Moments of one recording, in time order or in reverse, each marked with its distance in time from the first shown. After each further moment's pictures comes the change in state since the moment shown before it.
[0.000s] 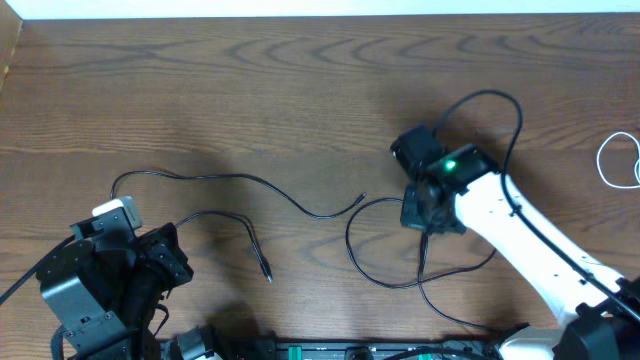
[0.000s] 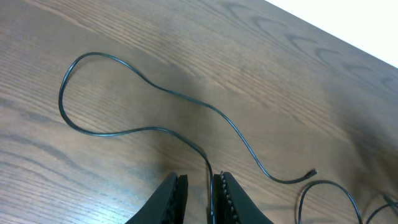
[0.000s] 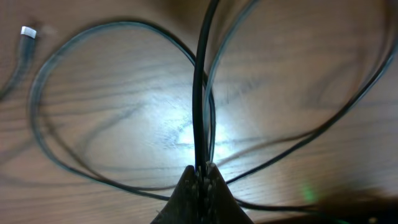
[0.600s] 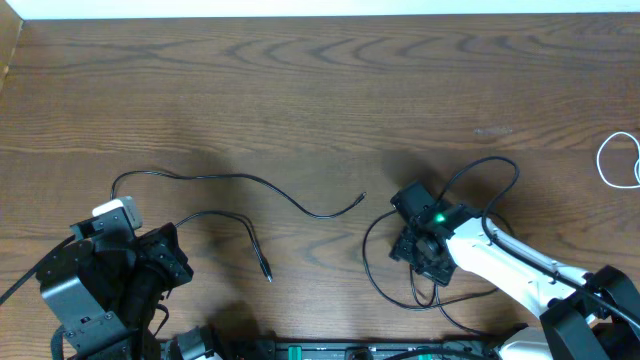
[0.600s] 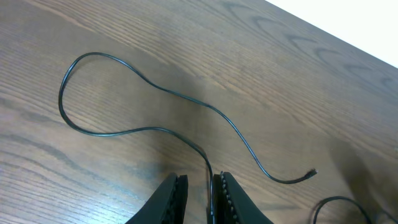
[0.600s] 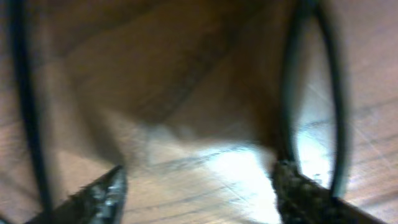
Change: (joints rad) left arm 0.000 0.000 0.000 0.000 0.000 0.000; right arm 0.046 -0.024 -0.412 0.404 -0.131 0.334
